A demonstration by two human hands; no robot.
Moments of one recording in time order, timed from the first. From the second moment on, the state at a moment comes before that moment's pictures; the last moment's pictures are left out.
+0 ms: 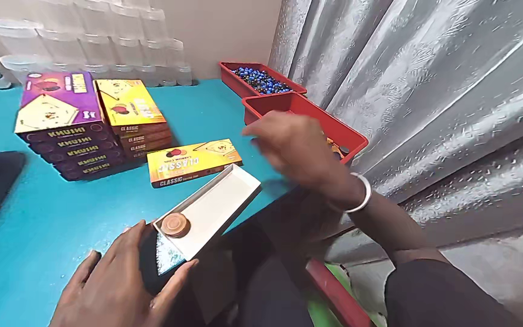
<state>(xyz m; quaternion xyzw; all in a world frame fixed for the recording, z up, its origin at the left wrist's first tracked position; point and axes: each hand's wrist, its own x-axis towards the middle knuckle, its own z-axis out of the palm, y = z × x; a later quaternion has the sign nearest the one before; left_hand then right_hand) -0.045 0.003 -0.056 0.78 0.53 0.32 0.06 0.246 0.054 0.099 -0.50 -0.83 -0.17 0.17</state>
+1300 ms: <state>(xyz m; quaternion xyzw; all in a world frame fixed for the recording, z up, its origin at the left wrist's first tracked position) -0.042 0.003 -0.055 0.78 0.54 0.32 0.06 0.310 0.026 0.143 -0.58 -0.79 -0.21 0.03</state>
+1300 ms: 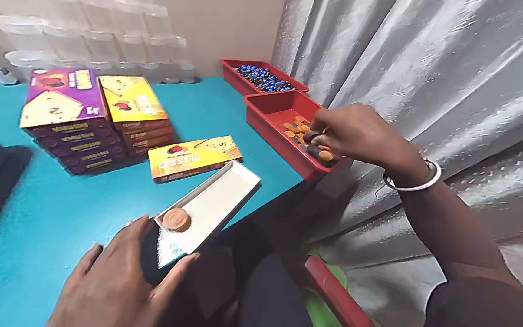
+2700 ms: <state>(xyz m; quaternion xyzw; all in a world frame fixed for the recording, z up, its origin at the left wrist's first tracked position) -0.041 0.002 -0.052 0.77 0.54 0.32 0.03 0.416 0.083 0.099 -0.55 -0.83 -0.04 -0.06</state>
